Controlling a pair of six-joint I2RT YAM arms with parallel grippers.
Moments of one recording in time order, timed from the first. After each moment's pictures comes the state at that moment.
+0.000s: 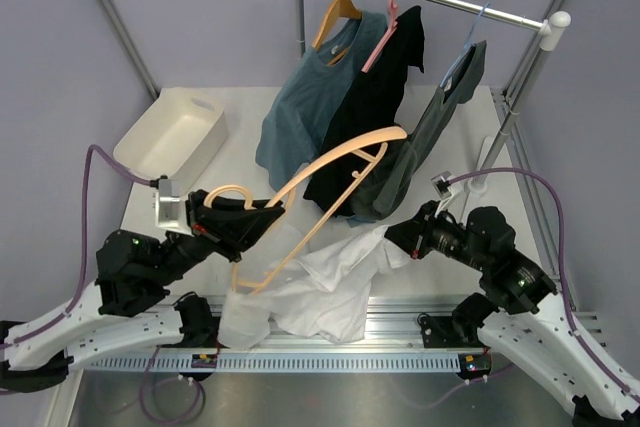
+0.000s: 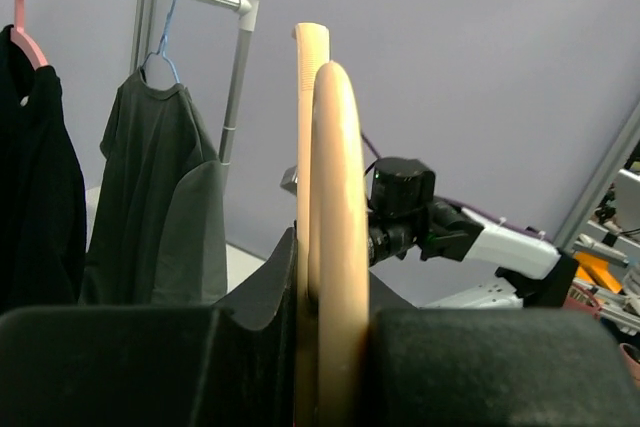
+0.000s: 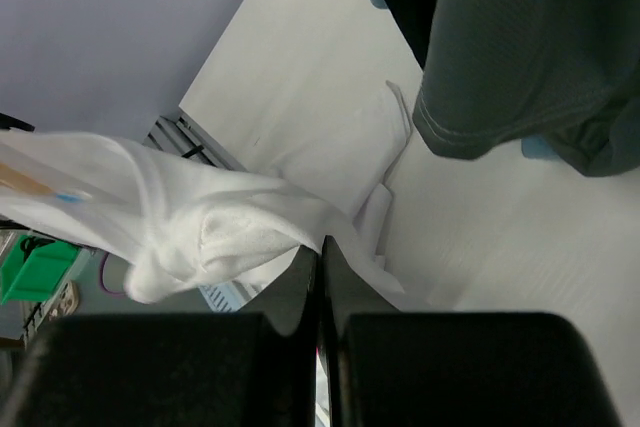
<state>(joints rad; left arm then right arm) -1.16 0.45 0.81 0.12 -0.05 -0.31 0.63 0.47 0.62 -0.39 -0.30 0.58</state>
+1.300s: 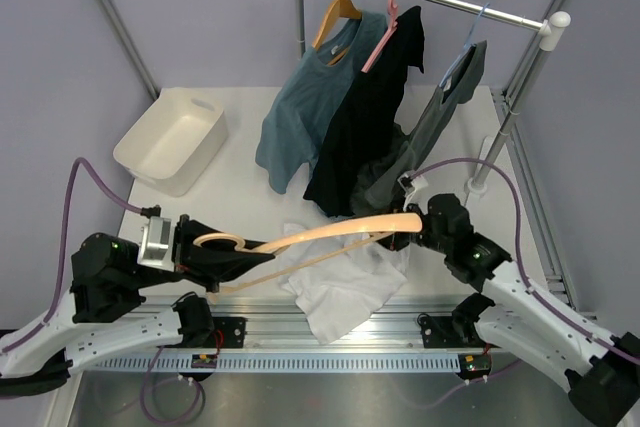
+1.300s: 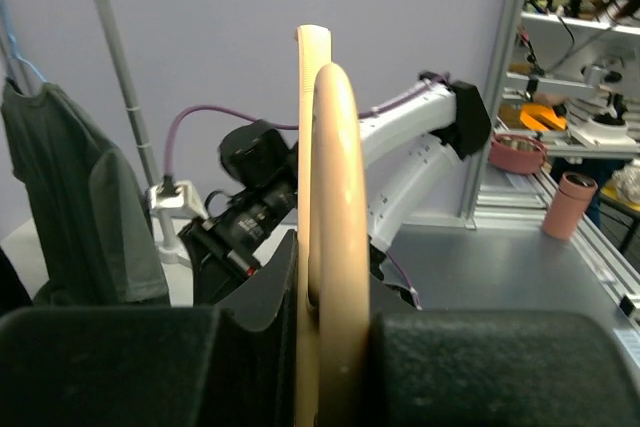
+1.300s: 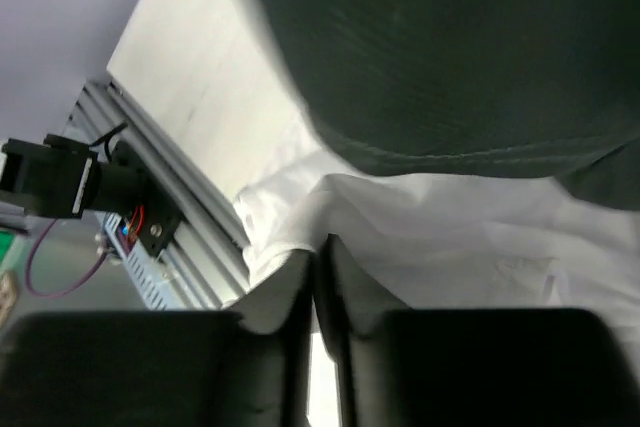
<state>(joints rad) -1.16 0.41 0.89 -0.10 0.30 -0.13 0.63 0.75 0.55 -0.16 -0.31 0.51</state>
